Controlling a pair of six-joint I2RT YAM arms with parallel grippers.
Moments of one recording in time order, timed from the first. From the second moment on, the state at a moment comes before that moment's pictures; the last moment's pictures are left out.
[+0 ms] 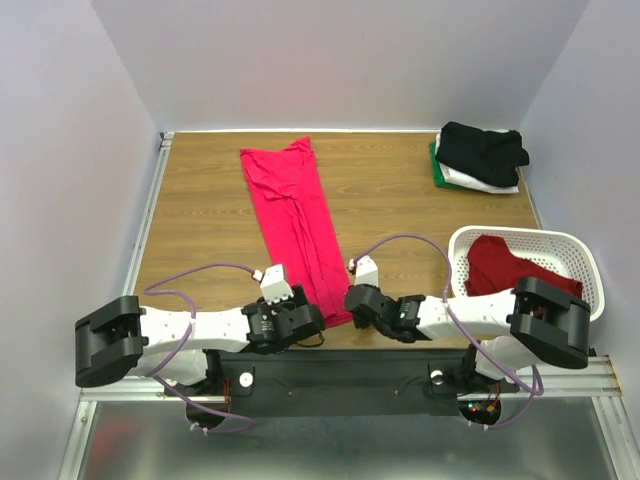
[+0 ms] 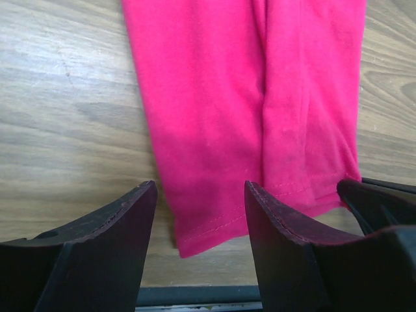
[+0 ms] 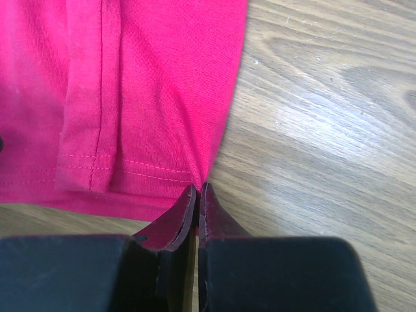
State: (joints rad) left arm -1.29 1.18 0.51 -0.44 -0.73 -1.46; right arm 1.19 1.42 0.59 -0.05 0.50 0.68
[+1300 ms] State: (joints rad) left arm -1.22 1.30 0.47 -0.19 -0.65 -1.33; right arm 1.19 1.36 0.57 -0.10 0.54 0.69
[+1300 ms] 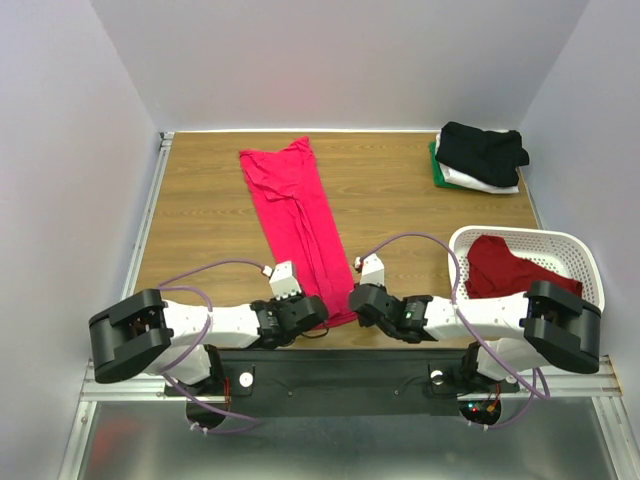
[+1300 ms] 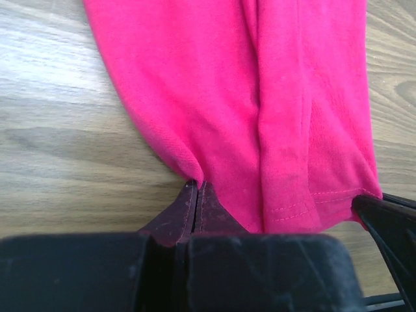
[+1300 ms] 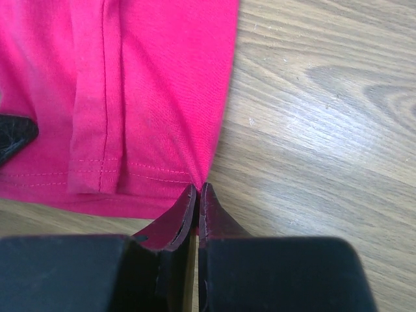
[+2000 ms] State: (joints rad) left arm -1.04 0.99 0.35 -0.10 -0.63 -1.13; right arm 1.19 1.42 0.76 -0.11 0.64 0.61
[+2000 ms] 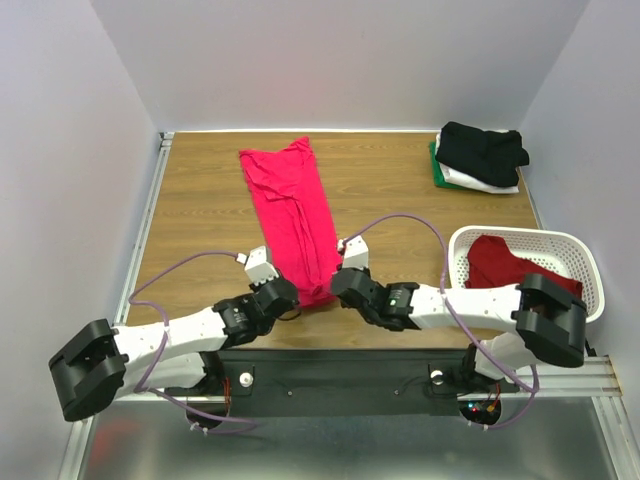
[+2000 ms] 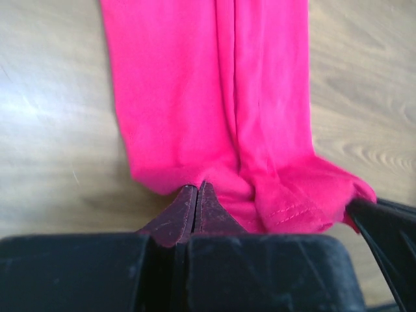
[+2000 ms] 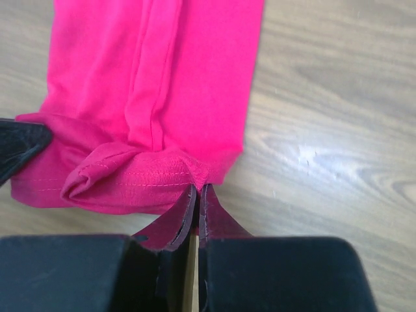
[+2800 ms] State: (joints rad) left arm -0.58 1.28 0.56 0.25 -0.46 -0.66; right arm 0.90 1.83 1.23 -0.05 0.56 0.31
